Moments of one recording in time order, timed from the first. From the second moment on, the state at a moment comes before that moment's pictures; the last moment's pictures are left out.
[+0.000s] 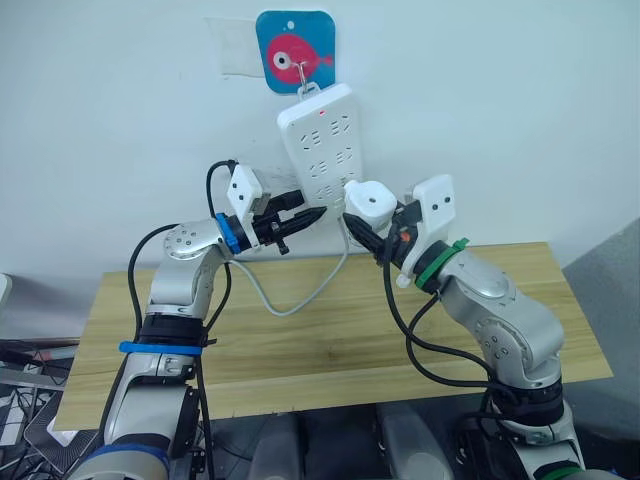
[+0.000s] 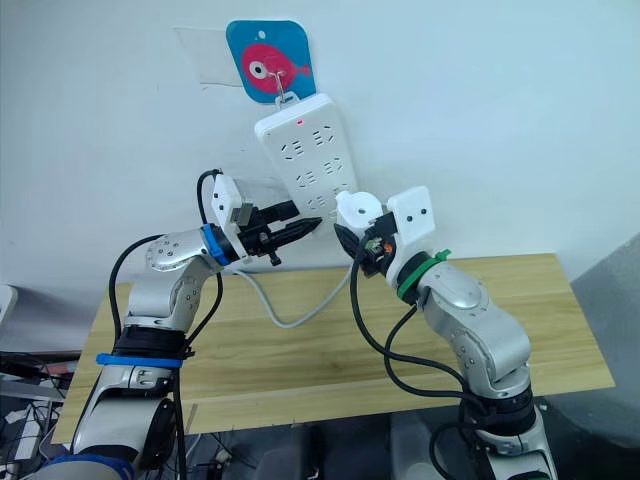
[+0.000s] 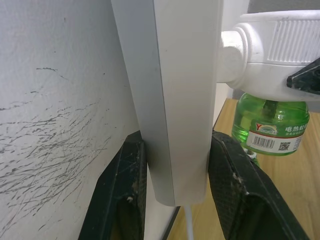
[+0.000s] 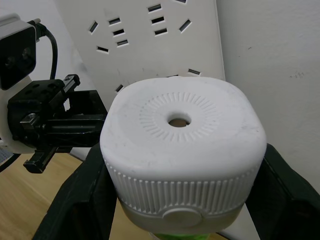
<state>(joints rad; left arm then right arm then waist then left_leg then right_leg) -0.66 0.43 0.03 0.28 -0.33 0.10 -1.01 -0.49 -0.18 0.11 -0.54 0.41 0.87 0.18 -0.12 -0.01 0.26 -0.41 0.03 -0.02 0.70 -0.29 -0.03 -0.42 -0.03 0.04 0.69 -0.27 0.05</state>
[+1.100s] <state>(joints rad) -0.64 0.43 0.05 0.27 -0.33 0.11 -0.99 -0.54 -0.12 0.10 -0.52 0.37 0.94 0.18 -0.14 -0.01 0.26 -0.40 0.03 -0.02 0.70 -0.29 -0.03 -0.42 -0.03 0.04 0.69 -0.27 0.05</state>
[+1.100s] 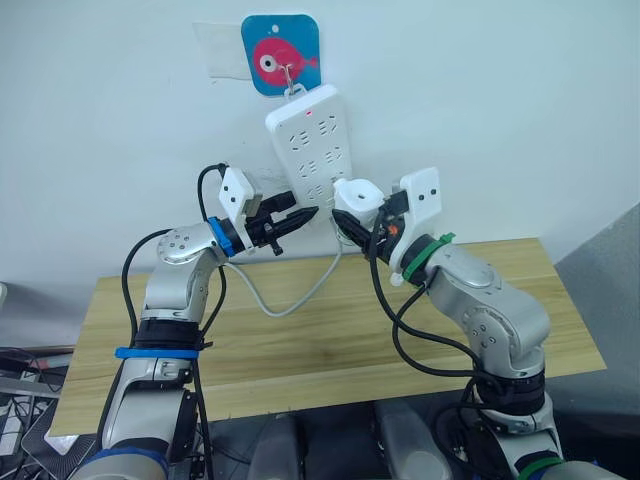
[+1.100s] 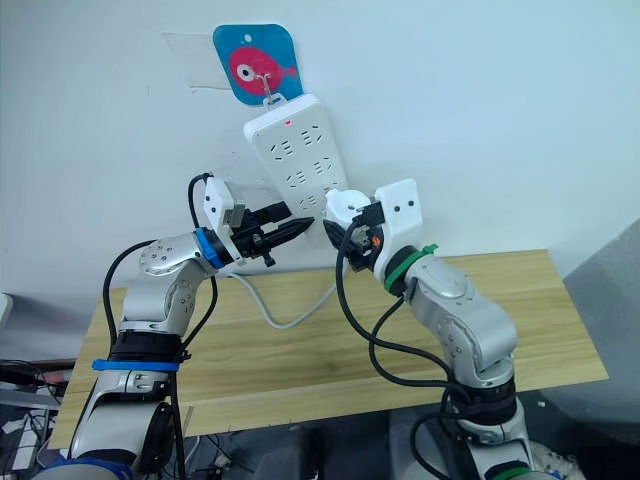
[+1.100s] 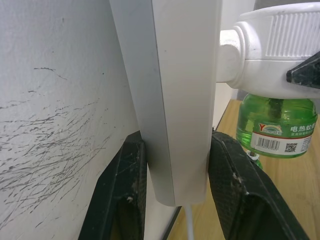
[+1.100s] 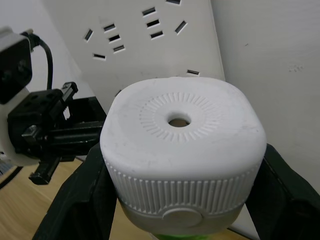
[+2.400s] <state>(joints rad) -0.62 0.44 0.07 0.24 -0.33 0.13 -0.98 -0.54 -0.16 0.21 -0.48 0.21 0.81 0.25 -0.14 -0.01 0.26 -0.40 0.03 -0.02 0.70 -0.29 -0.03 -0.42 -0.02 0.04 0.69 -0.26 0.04</state>
